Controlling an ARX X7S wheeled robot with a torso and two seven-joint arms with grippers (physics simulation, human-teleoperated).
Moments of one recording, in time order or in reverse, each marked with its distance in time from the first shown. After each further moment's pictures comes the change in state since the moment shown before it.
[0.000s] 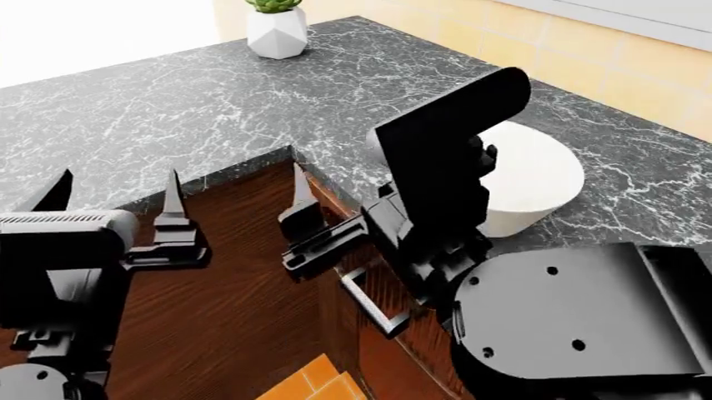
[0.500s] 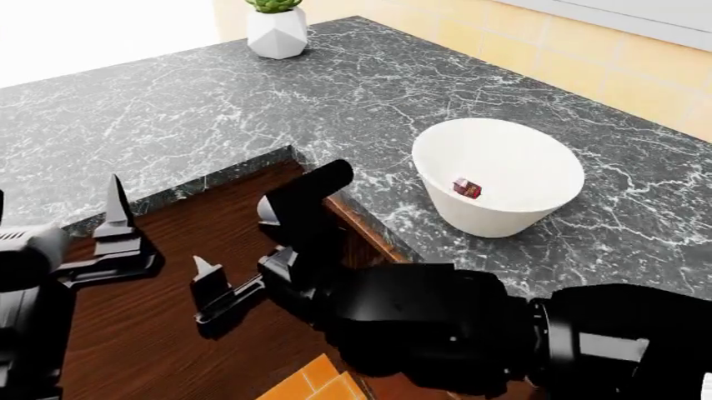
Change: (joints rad) left arm 0.060 -0.136 0.006 0.051 0.041 0.104 -0.075; right arm -0.287 -0.349 -0.057 0.496 0.015 -0.130 -0.500
